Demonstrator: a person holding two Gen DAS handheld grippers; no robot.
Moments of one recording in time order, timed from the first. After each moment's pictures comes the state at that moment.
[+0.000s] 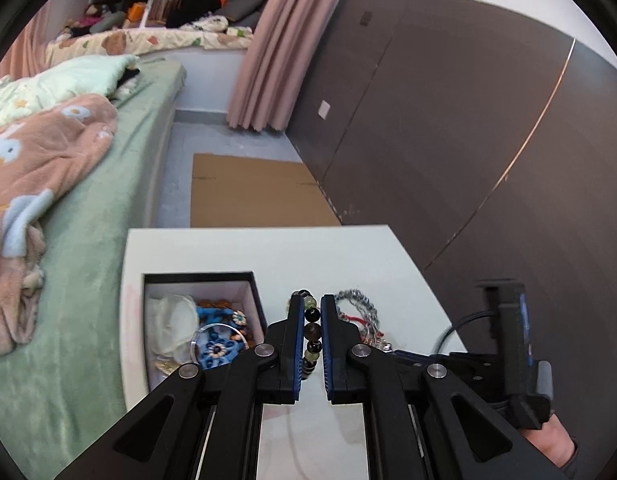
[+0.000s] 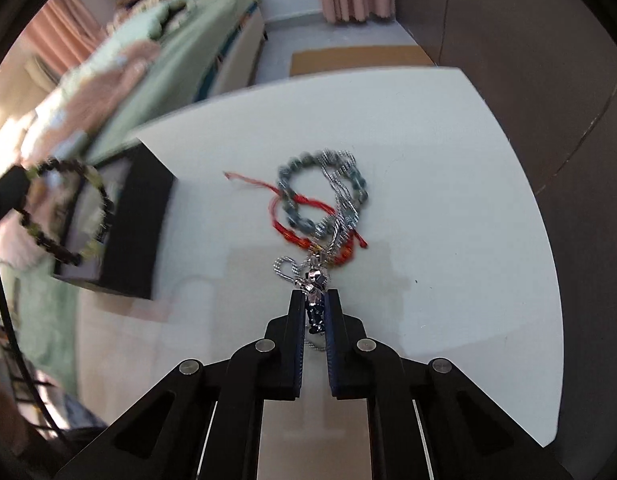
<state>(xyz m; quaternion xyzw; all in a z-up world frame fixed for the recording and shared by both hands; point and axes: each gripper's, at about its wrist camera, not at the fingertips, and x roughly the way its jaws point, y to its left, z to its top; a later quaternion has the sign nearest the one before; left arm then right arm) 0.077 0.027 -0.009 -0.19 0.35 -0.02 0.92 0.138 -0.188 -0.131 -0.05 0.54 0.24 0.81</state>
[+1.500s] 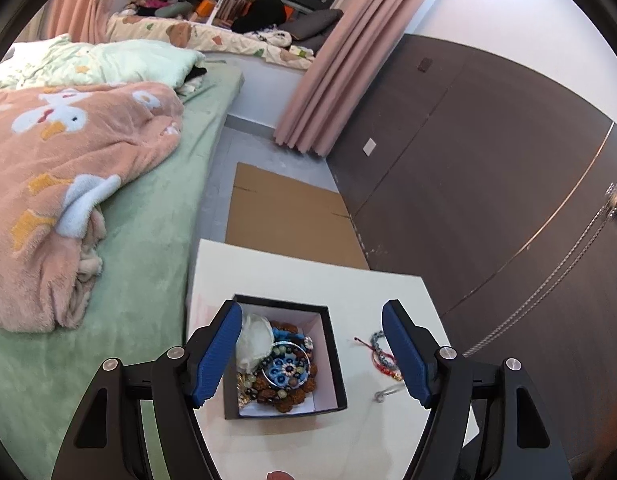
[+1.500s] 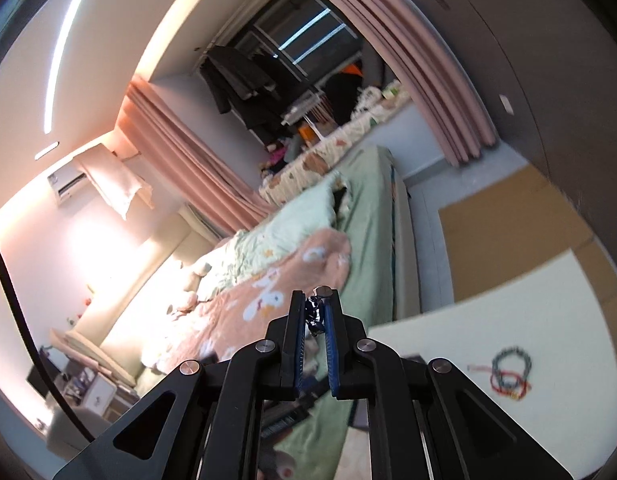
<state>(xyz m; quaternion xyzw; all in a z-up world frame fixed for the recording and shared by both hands) 0.049 0.101 0.004 -0.27 0.31 0.05 0.91 0.086 -0.156 0.092 0.20 0.29 0.44 0.82</state>
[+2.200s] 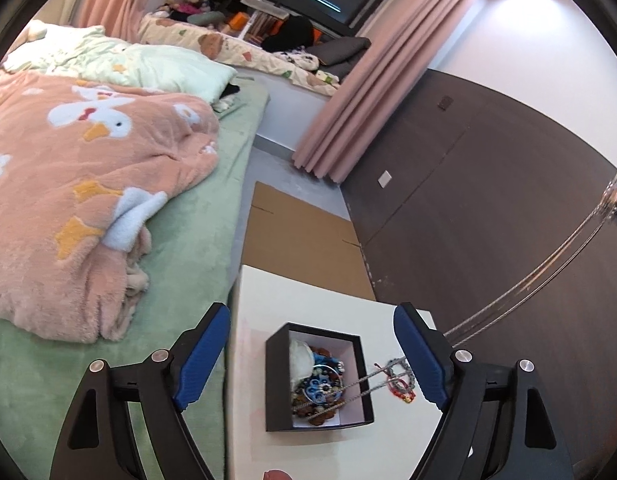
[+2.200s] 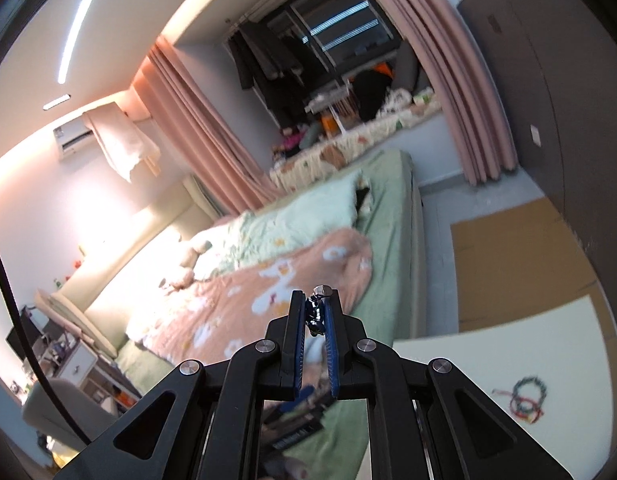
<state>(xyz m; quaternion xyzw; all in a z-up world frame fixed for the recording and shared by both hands) 0.020 0.157 0.013 -0.31 0.27 0.08 0.91 0.067 -0.073 0.124 0.13 0.30 0.45 0.83</state>
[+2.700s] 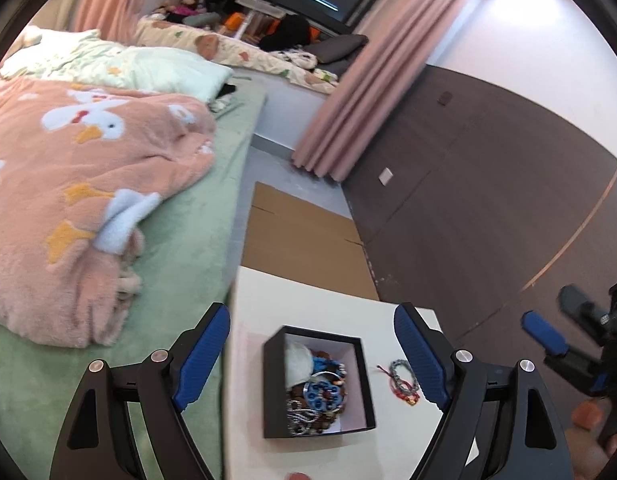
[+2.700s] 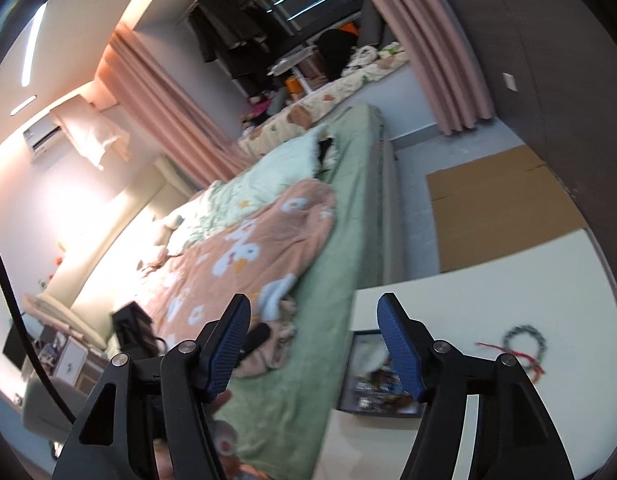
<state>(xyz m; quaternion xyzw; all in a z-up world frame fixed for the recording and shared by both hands) 0.035 0.140 0.008 -0.29 0.28 0.07 0.91 0.095 -0.101 0.031 0.13 0.36 0.42 0.82</state>
